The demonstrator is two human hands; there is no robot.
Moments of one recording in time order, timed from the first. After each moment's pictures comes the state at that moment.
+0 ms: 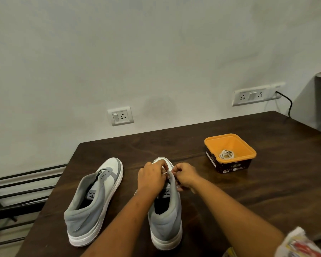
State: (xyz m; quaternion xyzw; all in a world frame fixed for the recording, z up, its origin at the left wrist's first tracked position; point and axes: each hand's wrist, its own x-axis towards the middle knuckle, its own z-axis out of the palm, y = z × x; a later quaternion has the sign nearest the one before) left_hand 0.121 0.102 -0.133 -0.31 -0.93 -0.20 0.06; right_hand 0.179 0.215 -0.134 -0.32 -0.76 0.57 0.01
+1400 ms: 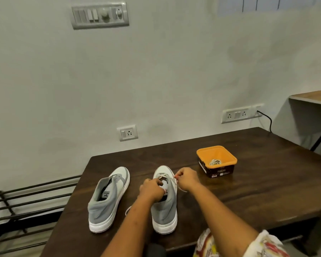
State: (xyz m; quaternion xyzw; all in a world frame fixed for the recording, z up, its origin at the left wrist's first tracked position) left_hand 0.189 0.057 -0.094 -0.21 -0.94 -0.22 -0.14; right_hand 0.242 0.193 -0.095 -0.31 -0.85 0.41 0.09
